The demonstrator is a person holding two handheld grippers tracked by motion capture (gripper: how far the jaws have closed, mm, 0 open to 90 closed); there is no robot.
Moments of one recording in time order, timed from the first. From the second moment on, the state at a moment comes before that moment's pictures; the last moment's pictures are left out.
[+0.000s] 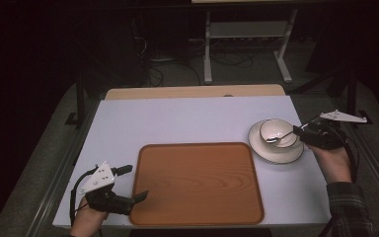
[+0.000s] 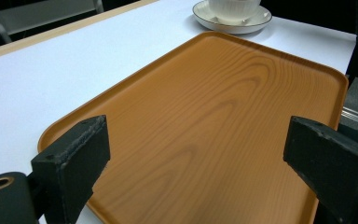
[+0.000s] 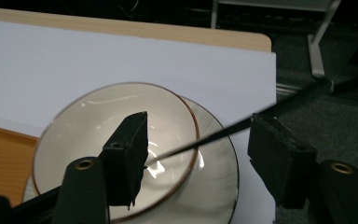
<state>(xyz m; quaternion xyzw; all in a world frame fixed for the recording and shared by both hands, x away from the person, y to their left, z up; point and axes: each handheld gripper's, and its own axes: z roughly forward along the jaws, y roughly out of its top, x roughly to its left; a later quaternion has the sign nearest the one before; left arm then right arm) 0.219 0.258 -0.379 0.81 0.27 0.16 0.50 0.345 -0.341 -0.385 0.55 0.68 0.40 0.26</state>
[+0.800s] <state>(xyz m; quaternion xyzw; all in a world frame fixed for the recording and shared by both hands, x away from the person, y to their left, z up) 0.219 0.258 -0.380 0.81 0.27 0.16 0.49 0.373 -0.343 -0.419 0.57 0.67 0.42 0.22</state>
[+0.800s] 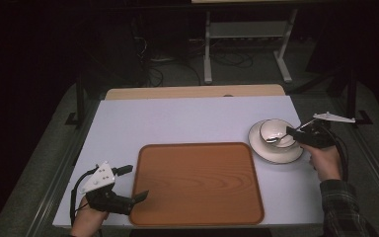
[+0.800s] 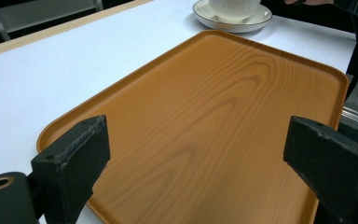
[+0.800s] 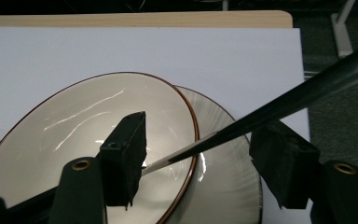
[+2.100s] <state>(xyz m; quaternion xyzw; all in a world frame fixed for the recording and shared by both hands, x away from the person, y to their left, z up) 0.219 0.258 -0.380 0.81 0.28 0.15 0.49 0.366 -0.340 -0.411 0.55 0.68 0.40 0.28</state>
